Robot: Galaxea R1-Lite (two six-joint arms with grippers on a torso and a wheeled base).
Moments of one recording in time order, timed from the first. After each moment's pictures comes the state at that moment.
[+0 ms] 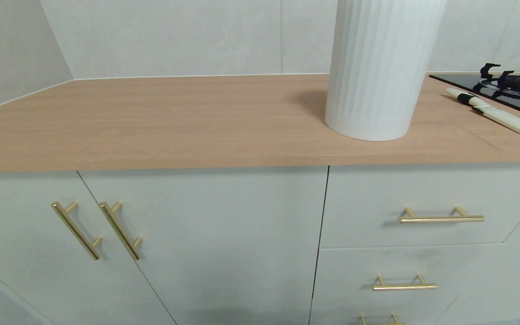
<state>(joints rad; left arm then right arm) 0.00 0.00 0.00 0.00 0.04 0.00 0.00 0.00 0.00 0.00 0.01 0.00</state>
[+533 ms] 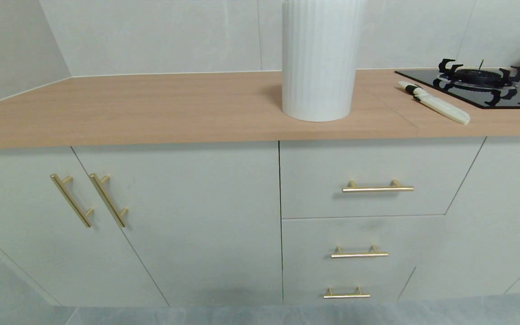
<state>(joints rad) 0.00 0.00 0.00 0.00 0.04 0.00 0.00 0.00 0.00 0.00 0.01 0.00</state>
